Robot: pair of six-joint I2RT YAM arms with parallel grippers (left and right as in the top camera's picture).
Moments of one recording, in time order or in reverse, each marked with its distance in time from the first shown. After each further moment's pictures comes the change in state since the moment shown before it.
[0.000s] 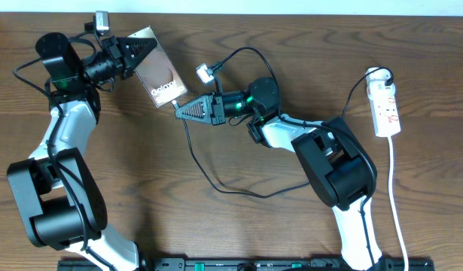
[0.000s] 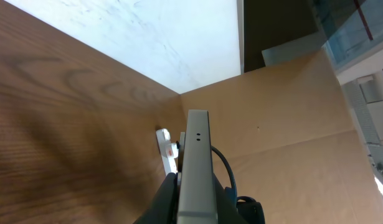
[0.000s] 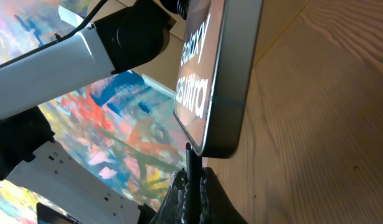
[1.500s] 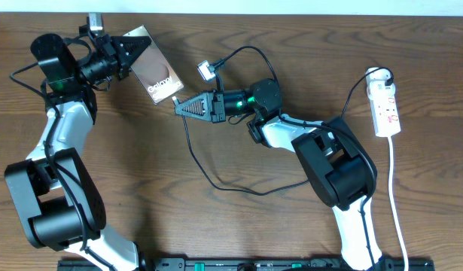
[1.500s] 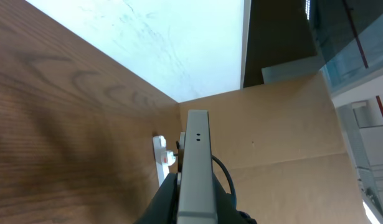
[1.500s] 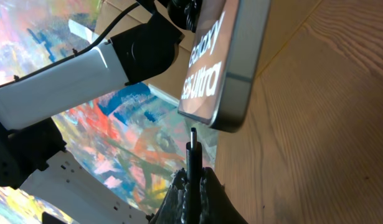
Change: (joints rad) left arm 0.024 0.000 0.000 -0.001 -0.031 -0.087; right arm 0.000 0.000 0.000 0.071 0.034 0.081
